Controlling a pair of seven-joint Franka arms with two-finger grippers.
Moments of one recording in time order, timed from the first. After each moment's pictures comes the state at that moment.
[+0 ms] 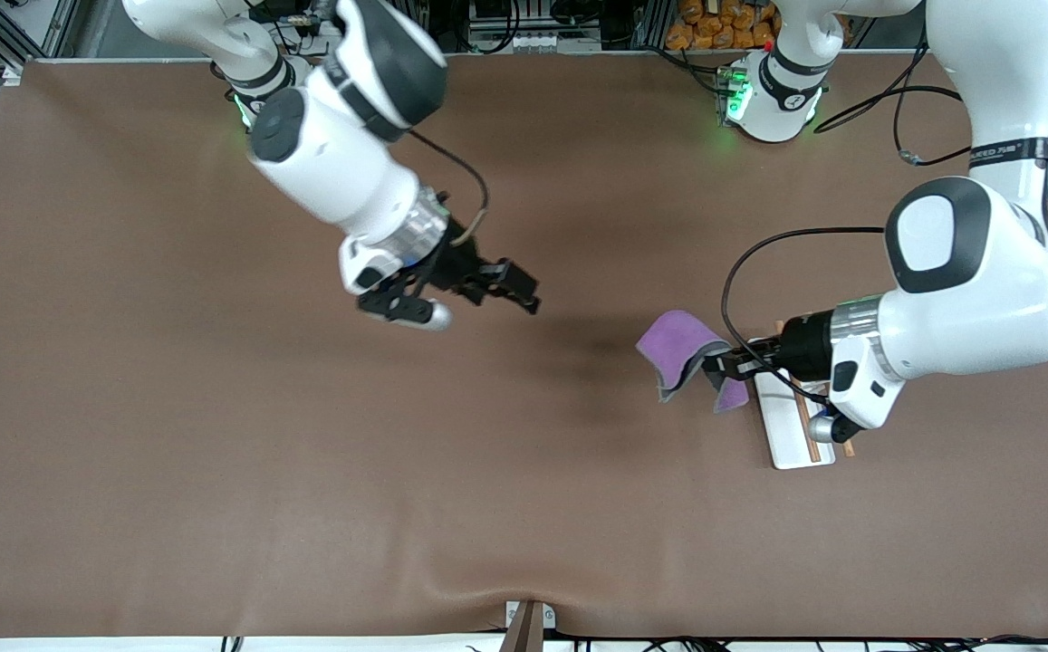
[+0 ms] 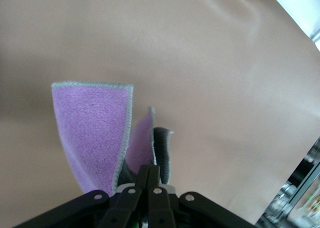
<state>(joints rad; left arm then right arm) -0.15 0.45 -0.06 -1.41 -0.60 1.82 -0.36 0.57 0.34 0.01 -1.53 0.45 2.20 0.69</state>
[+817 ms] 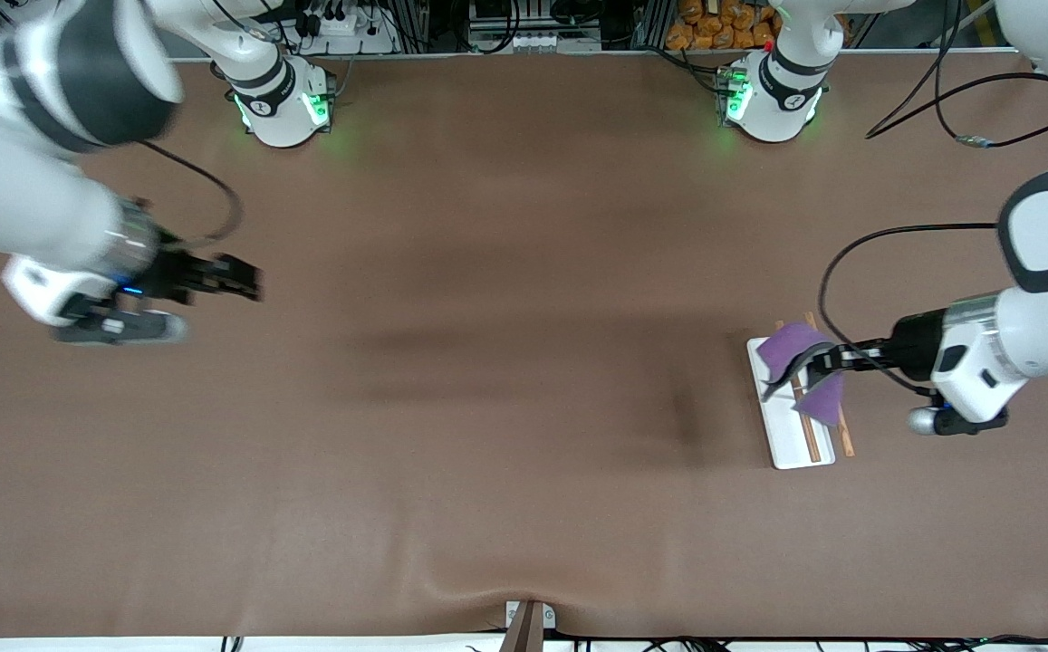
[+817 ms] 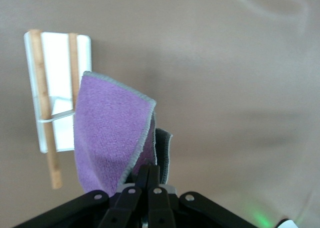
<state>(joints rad) 0.02 0.41 -0.06 -1.41 -0.41 1.69 -0.12 0.13 0.14 0.00 -1.53 0.09 1.58 0.10</state>
